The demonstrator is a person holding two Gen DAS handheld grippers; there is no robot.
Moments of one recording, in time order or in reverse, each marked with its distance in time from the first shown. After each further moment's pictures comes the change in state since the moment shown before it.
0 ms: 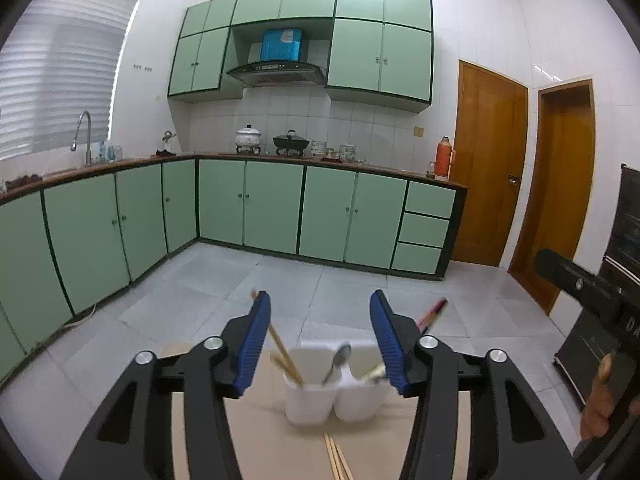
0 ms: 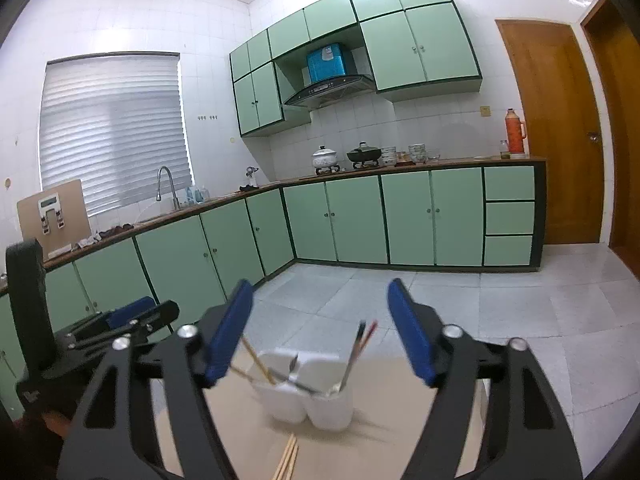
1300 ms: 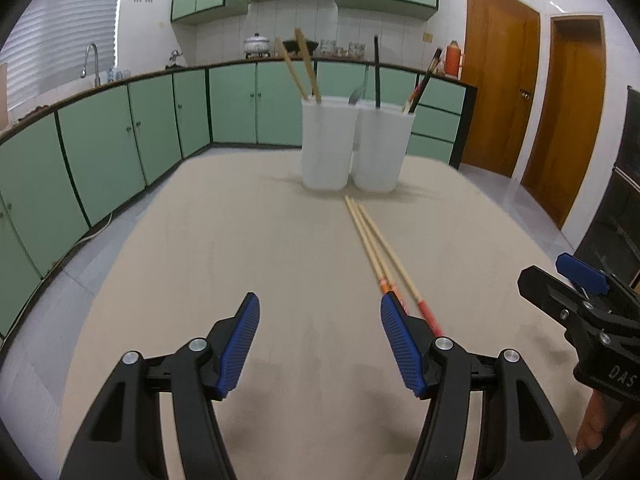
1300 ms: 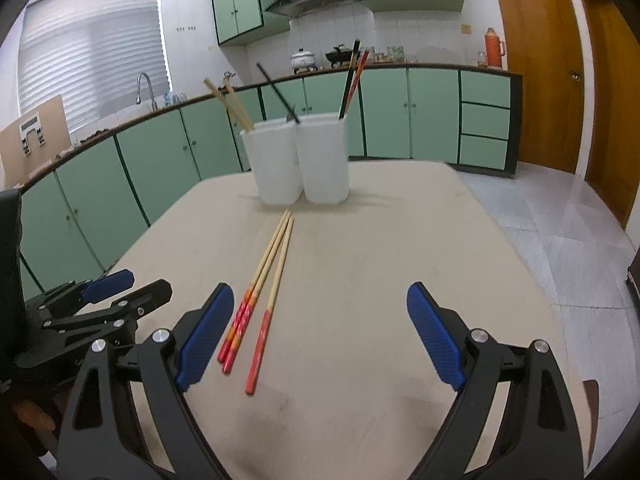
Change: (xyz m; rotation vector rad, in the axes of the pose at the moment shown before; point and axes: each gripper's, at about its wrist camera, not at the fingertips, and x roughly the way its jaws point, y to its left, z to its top) left arm -0.048 0.007 -0.231 0.028 0.327 0.063; right arm -0.050 0.042 -0.243 0.007 0.321 -0.097
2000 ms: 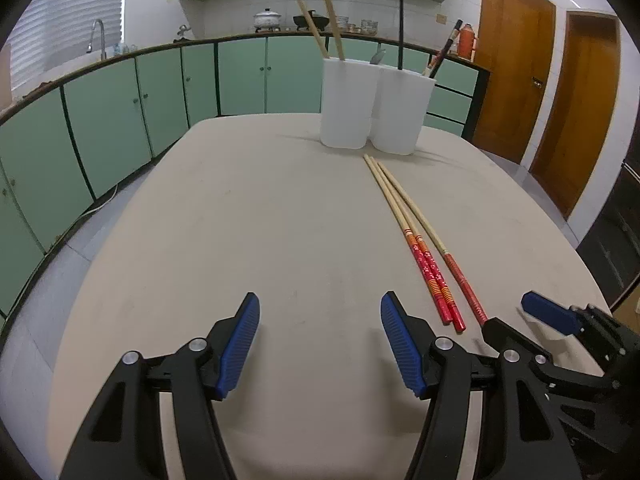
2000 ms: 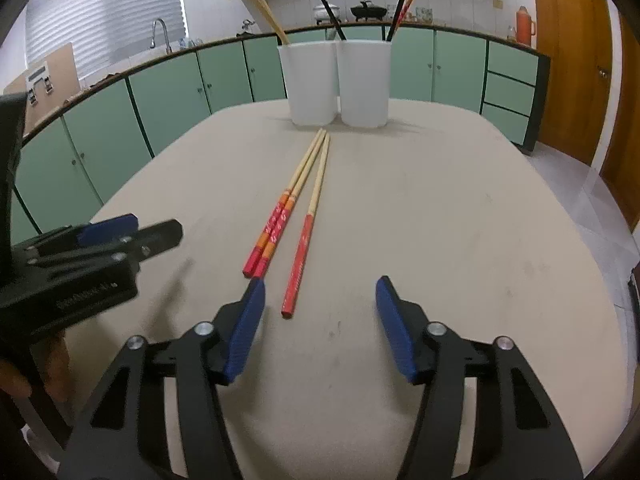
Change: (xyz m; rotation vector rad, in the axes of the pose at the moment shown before) left arm 0.006 0.018 -0.020 -0.036 0.077 0.013; right arm 0.025 0.036 -0.037 -0.079 0.173 0.017
